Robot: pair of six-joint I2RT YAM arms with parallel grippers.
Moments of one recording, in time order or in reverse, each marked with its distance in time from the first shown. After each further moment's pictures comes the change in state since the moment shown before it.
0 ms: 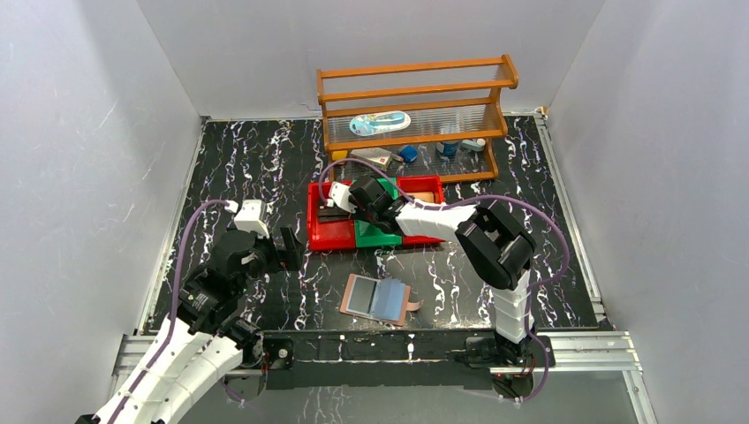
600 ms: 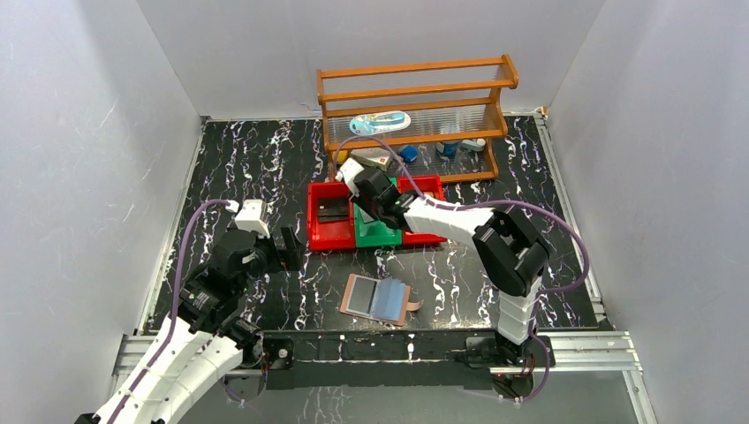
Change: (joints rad) left arm 0.000 0.007 0.000 0.000 0.000 0.000; right arm -0.010 -0.088 -0.023 0.001 0.034 0.281
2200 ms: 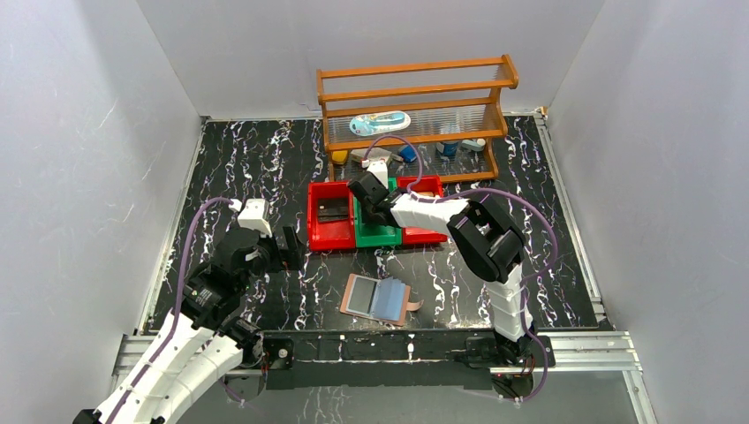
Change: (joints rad) left arm 0.000 0.027 0.000 0.000 -0.001 -0.001; right arm -0.023 0.172 0.132 -0.159 0.073 0.882
